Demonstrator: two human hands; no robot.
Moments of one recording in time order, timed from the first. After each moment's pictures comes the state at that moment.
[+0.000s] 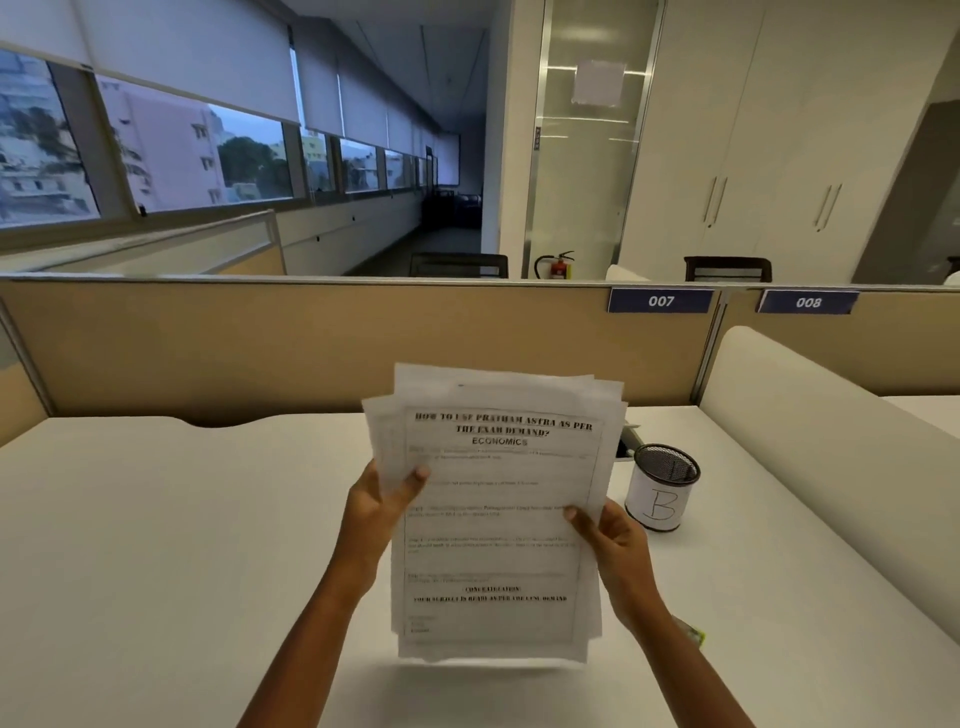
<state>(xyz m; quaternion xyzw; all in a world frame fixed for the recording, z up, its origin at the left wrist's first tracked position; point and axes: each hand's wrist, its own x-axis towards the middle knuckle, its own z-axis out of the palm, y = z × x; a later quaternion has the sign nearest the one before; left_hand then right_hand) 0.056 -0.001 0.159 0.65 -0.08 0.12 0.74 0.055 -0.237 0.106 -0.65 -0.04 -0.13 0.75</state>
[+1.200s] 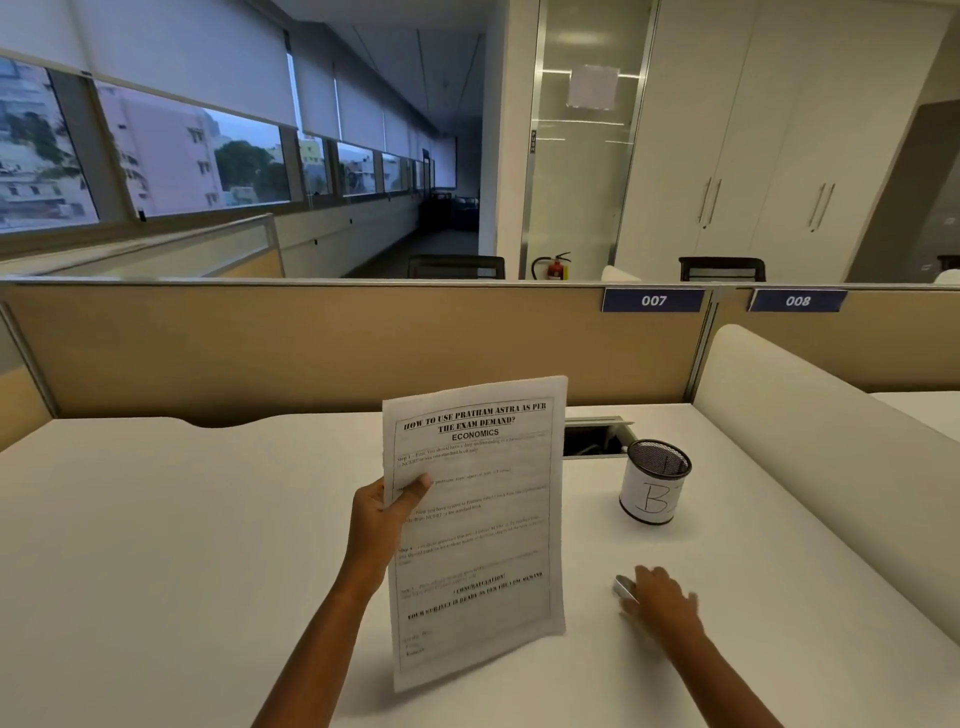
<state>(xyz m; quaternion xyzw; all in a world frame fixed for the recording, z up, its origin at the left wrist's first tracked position) 0.053 -0.007 0.140 0.66 -0.02 0.12 0.74 0.041 -0.301 0.048 -0.98 0.14 0.07 0.12</state>
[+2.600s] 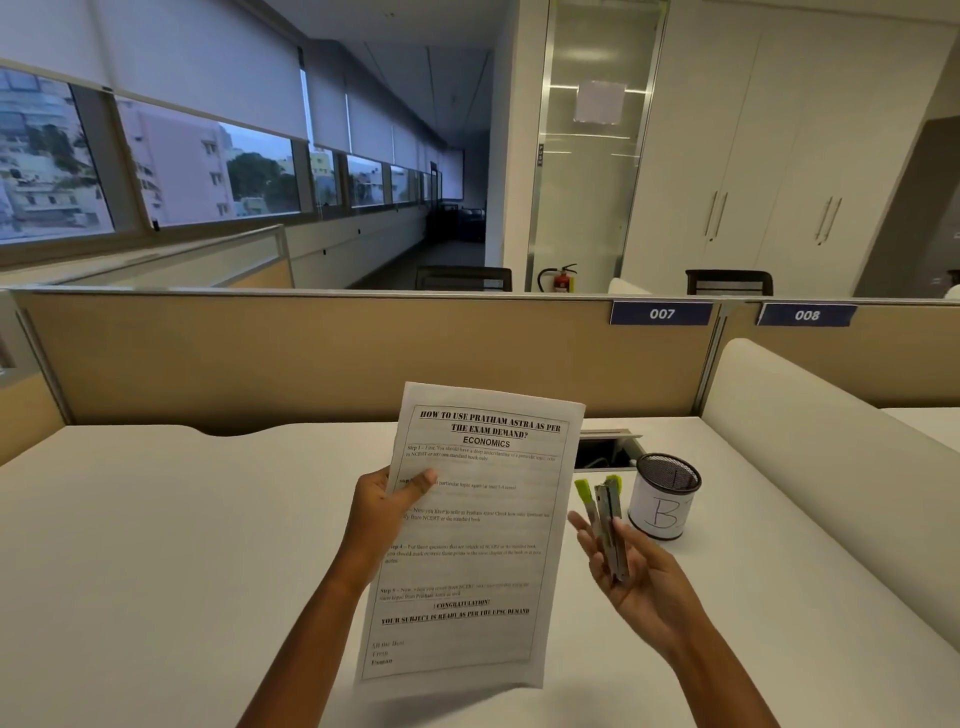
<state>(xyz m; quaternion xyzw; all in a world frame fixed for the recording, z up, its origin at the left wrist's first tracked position) 0.049 0.004 0.172 0.69 -0.03 0.09 0.72 0.025 -0.257 0.125 -0.31 0.02 0.15 0.94</state>
